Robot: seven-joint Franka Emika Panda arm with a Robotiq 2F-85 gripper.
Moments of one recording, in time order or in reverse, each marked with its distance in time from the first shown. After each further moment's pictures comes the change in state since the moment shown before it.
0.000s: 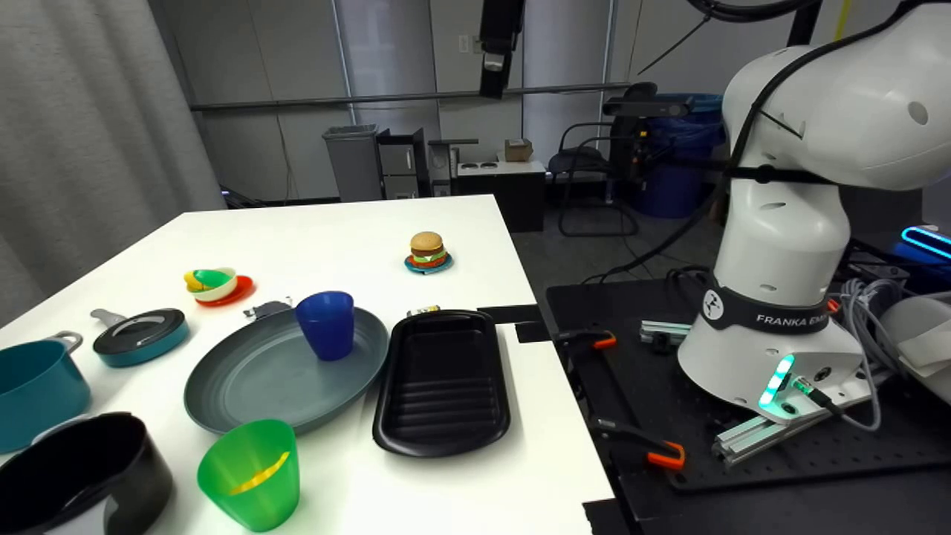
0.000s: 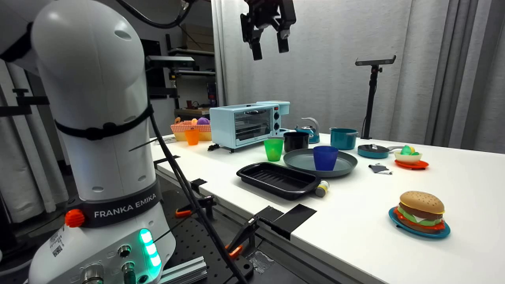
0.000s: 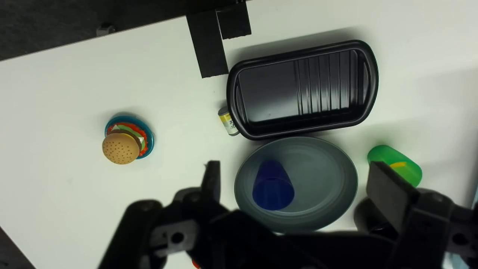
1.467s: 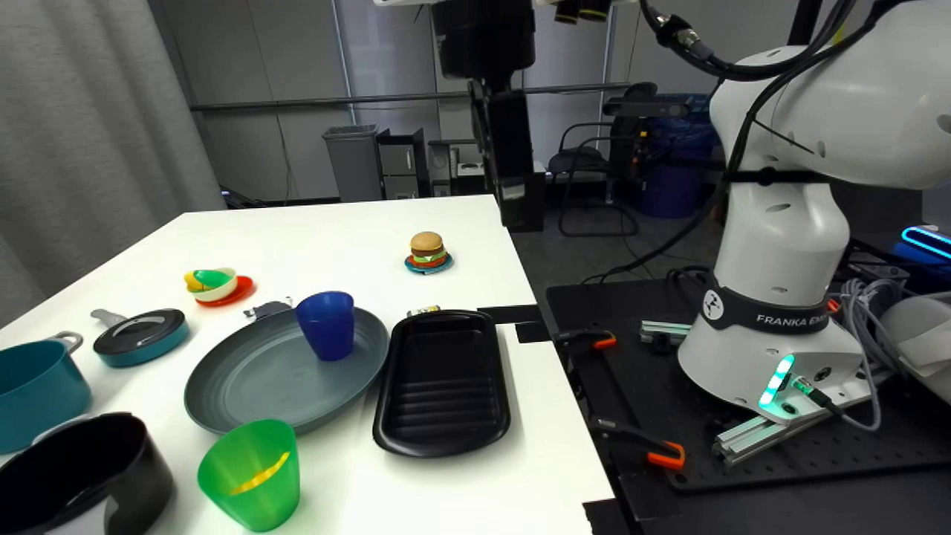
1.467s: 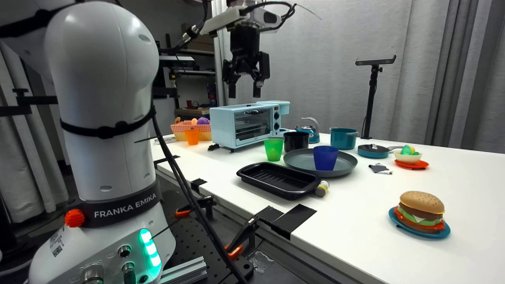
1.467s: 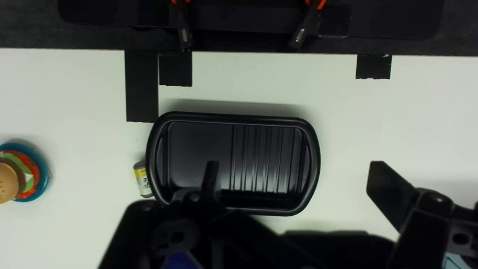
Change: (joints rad) arm 0.191 0.290 0.086 0.005 0.081 0.010 -0.010
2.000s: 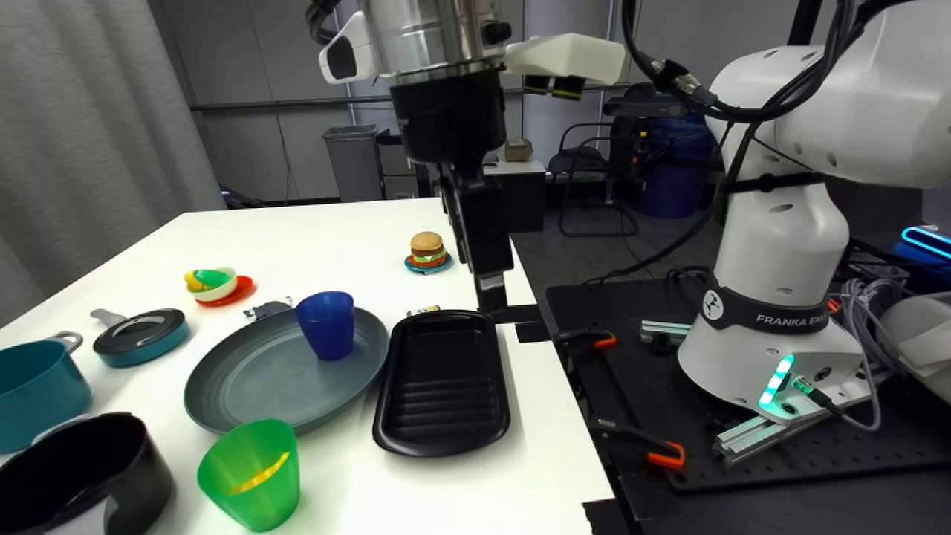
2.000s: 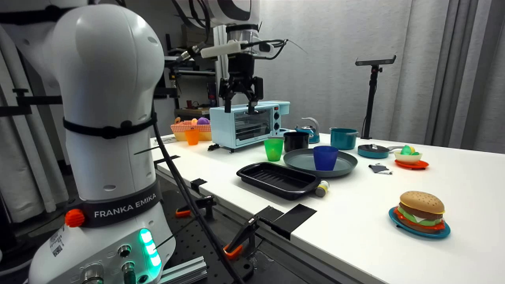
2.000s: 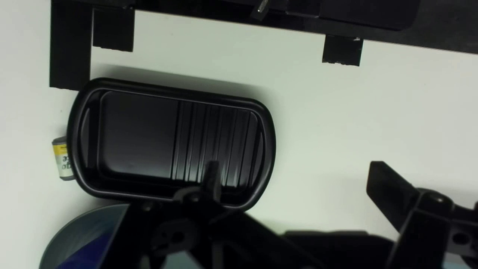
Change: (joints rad) arm 0.084 0.194 0.033 0.018 0.074 0.174 -0.021
